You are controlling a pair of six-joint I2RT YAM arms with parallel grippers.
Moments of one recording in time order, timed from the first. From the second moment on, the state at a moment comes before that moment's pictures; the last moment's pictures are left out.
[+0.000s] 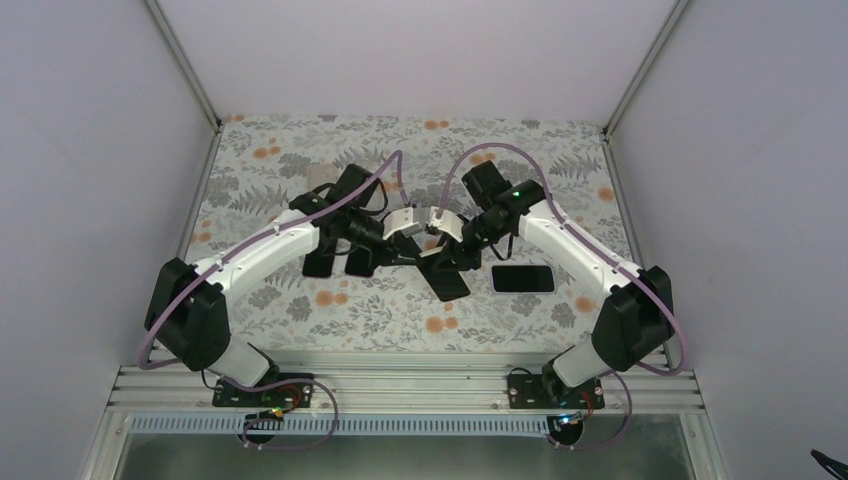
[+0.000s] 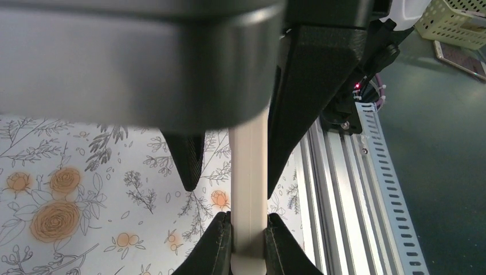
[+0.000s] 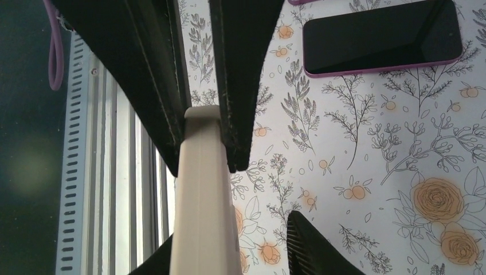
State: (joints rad) left arm -0.62 1.50 1.17 -0.63 0.88 0.50; right arm 0.56 1.52 1.29 -1.03 -0.66 -0.71
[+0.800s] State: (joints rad) left arm -0.46 1.44 1.23 -0.51 0.93 0.33; right arm 0.46 1.52 1.39 -0.99 -0.75 -0.64
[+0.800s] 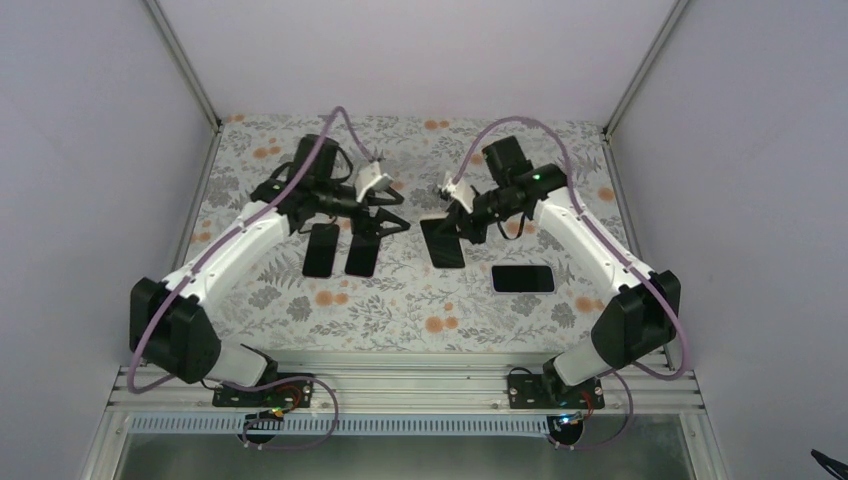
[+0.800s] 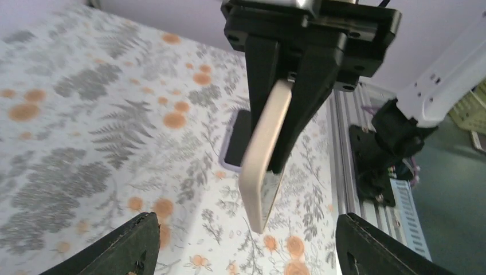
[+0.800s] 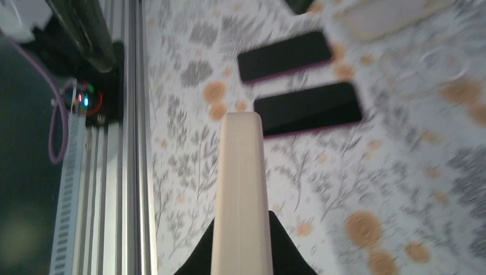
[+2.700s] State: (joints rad) left arm -0.42 1.34 1.24 -0.31 1.14 0.07; right arm 0.27 1.38 1.38 -0.05 -1.33 0.35
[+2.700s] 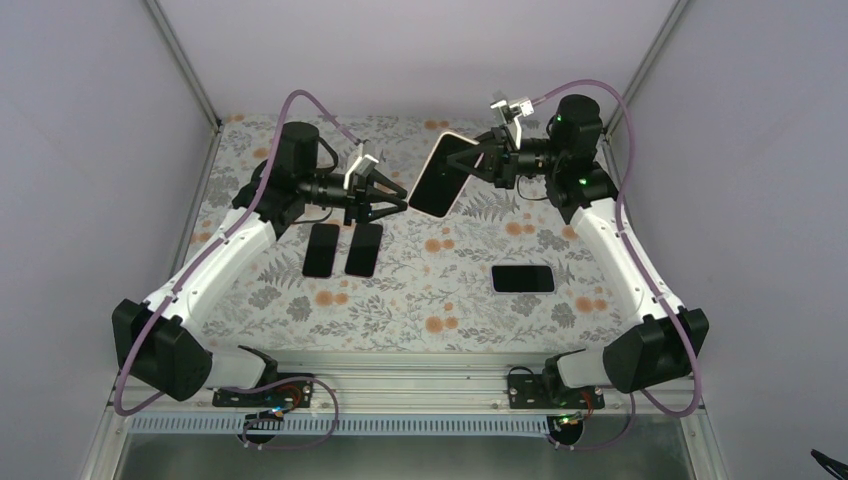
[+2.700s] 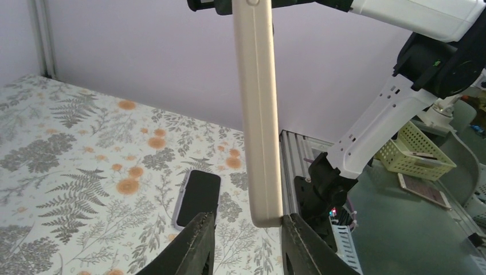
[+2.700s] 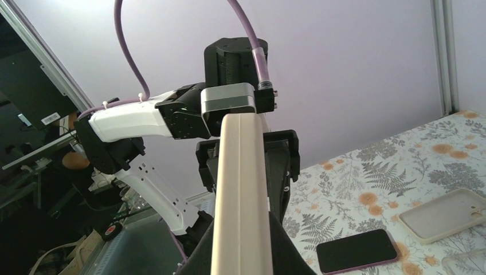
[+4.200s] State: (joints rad) left arm -0.41 1.41 1.23 -0.27 0.82 -0.03; right arm 0.31 1.36 1.36 0.04 -1.42 0.44
